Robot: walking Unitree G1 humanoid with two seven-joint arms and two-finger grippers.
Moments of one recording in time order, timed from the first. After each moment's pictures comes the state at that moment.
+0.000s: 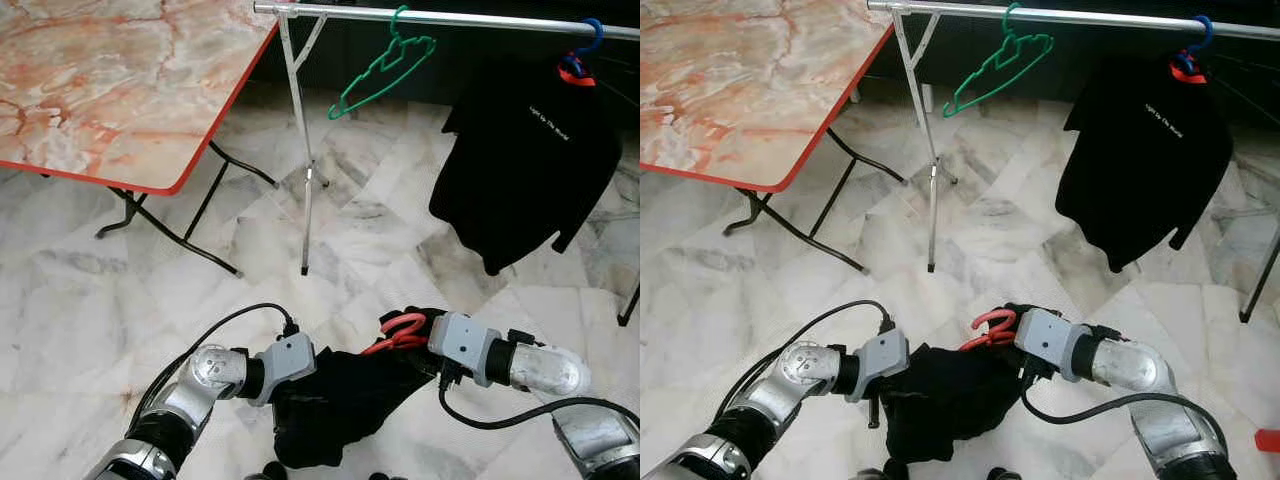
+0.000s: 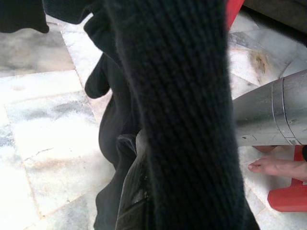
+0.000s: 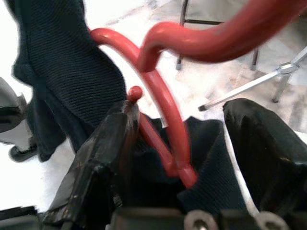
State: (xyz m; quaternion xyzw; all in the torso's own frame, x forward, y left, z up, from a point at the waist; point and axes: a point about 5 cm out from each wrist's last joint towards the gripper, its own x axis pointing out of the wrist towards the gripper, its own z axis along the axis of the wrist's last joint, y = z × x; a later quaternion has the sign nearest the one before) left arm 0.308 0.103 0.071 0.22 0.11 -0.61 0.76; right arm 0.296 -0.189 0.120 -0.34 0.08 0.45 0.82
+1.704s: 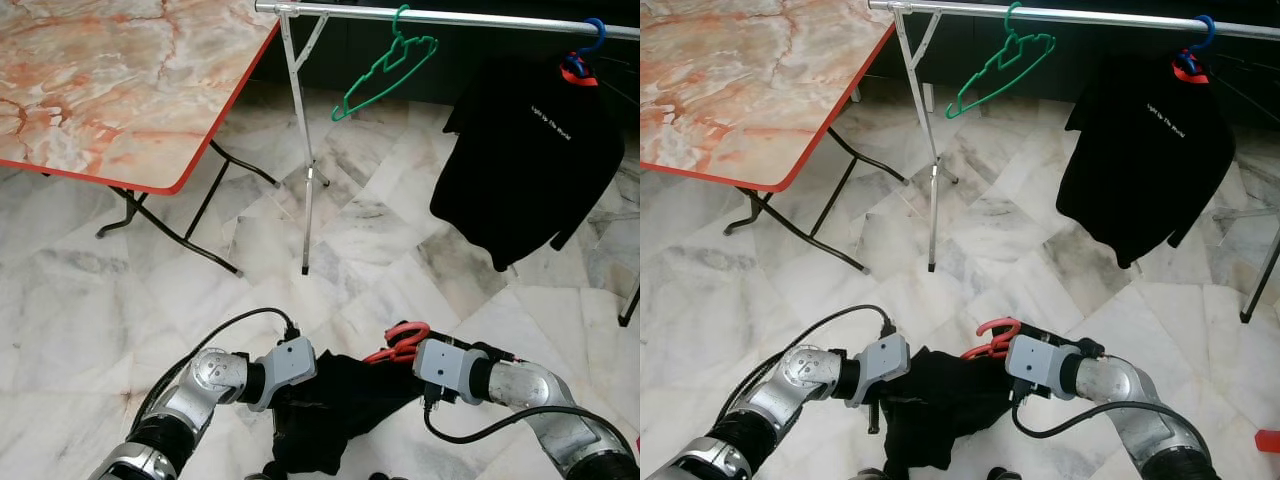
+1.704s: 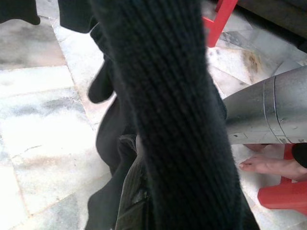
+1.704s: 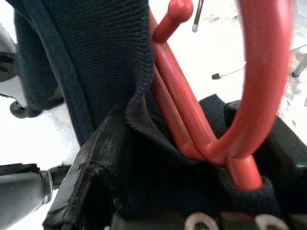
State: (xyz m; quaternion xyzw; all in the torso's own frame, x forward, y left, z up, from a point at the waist) left arm 0.305 0.102 0.066 0.21 0.13 -0.61 0.75; right arm 0.303 -0.190 0.079 -0.41 0.13 0.42 0.80
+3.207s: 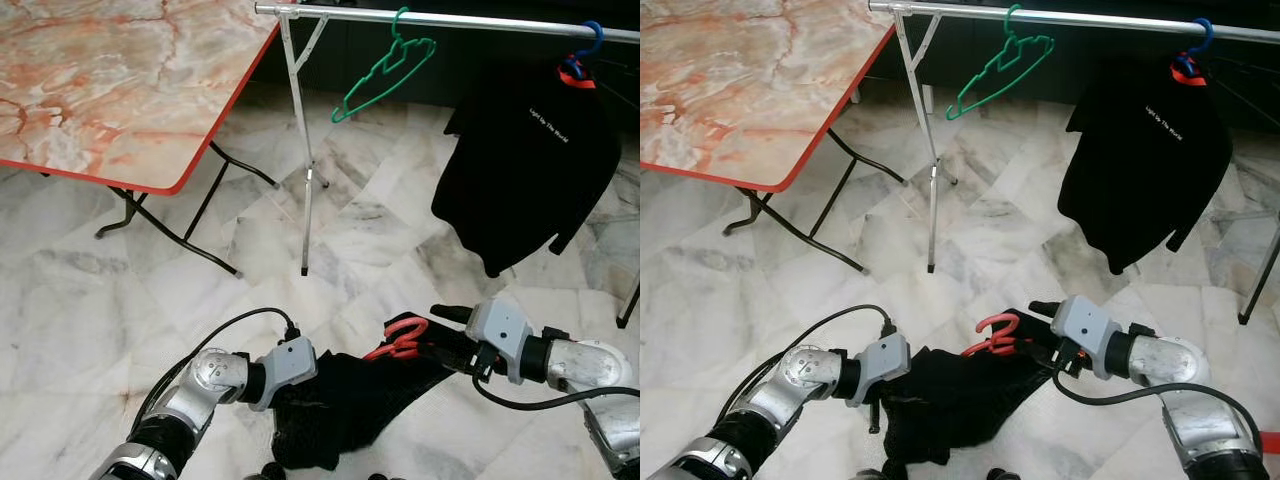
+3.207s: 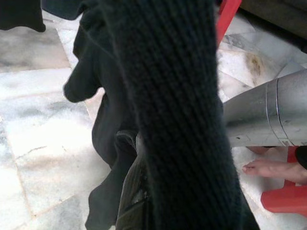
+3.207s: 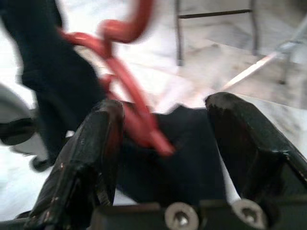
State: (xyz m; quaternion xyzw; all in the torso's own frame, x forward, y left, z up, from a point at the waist) left arm 0.305 0.101 0.067 0.21 0.12 -0.61 0.75; right arm 0.295 -0.214 0.130 -0.27 0.10 0.48 0.83
